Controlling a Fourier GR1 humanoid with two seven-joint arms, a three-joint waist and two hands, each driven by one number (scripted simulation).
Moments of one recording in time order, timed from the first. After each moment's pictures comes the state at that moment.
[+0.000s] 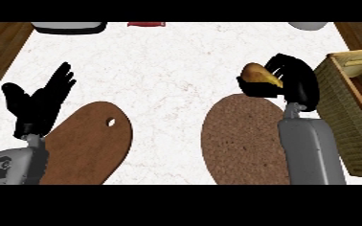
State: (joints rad) left arm -0.19 0.28 0.15 -1.40 0.08 -0.06 0.20; right arm -0.43 -0.01 -0.16 -1.44 1.05 0.02 0.47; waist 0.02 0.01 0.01
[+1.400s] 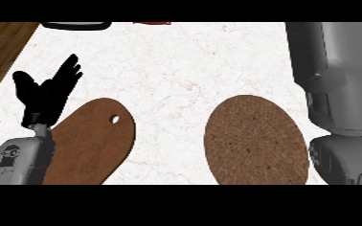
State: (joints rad) left arm -0.26 0.27 0.13 -1.37 0.07 -0.06 0.23; right arm -1.41 -0.15 -0.40 -0.84 1.77 -0.29 1.16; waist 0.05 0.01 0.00
